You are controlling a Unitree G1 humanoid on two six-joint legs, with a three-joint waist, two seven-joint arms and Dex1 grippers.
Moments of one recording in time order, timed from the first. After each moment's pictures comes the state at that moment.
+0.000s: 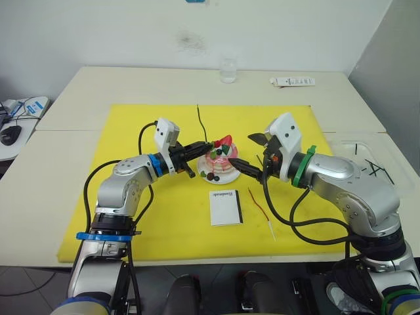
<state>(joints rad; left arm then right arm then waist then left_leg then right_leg) -0.58 0.42 0.03 0.17 -0.45 0.45 -0.88 -0.58 -0.50 0.14 -0.50 0.52 0.94 0.43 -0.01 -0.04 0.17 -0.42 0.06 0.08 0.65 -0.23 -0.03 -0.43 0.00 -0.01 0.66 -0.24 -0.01</state>
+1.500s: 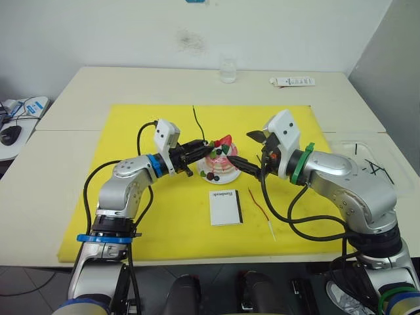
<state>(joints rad) -0.58 0.43 0.03 0.16 -0.42 0.41 -0.89 -0.60 -0.48 0.14 -0.48 0.49 0.94 0.46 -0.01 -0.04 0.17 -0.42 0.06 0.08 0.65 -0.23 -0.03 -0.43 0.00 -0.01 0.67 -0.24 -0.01</state>
